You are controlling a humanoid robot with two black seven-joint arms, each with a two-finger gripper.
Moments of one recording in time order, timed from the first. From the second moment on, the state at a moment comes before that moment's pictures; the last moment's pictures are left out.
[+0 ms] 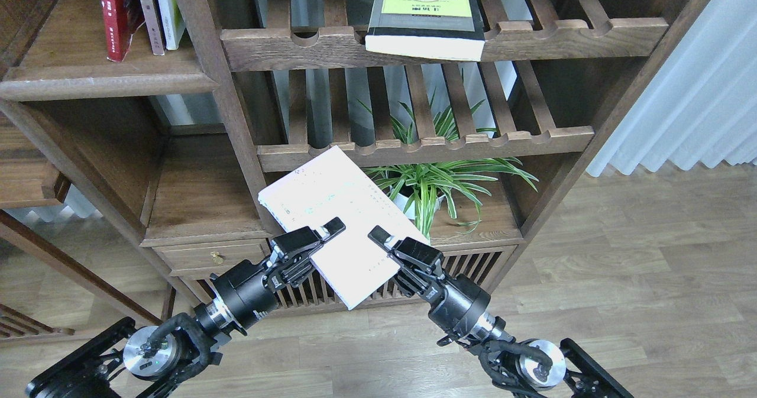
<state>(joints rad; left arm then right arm) -0.16 0.21 -0.82 -1.28 -0.44 -0.49 0.35 -0.02 0.02 1.06 1.19 0.31 0.58 -0.49</state>
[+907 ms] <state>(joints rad) -0.16 0.21 -0.83 -1.28 -0.44 -0.49 0.35 -0.02 0.02 1.07 1.19 0.31 0.58 -0.49</state>
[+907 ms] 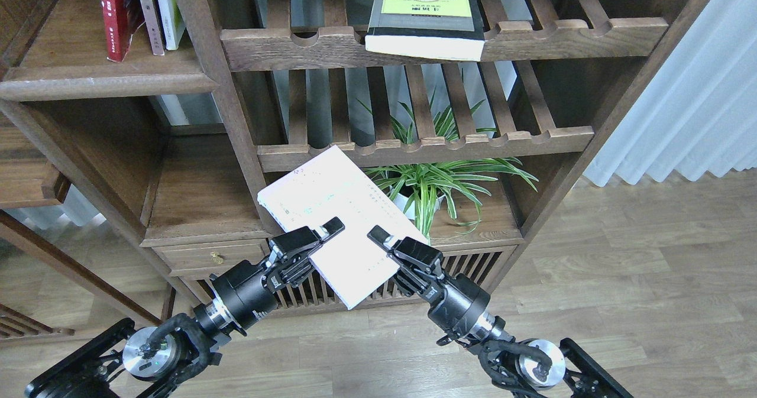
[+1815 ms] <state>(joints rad) -0.16 0.21 -0.83 -1.28 -0.44 -0.49 0.35 -0.03 0.01 1.07 1.19 0.37 0.58 -0.49</state>
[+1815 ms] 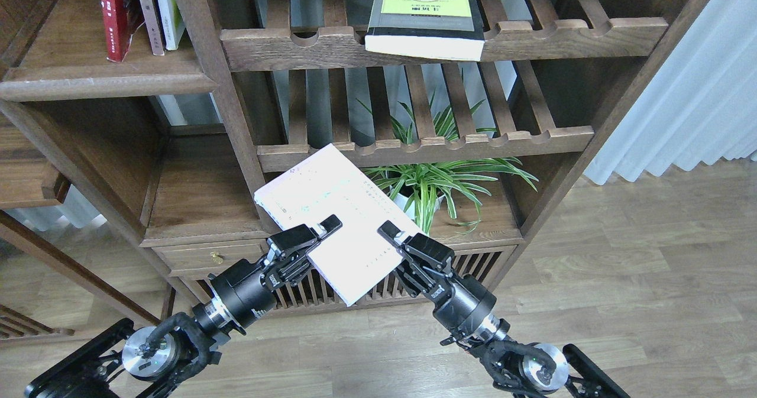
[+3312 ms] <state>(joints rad) -0.37 0.50 -0.74 -1.38 -0.44 -0.49 0.43 -0.02 0.01 1.24 1.08 0.18 0.46 -0.39</state>
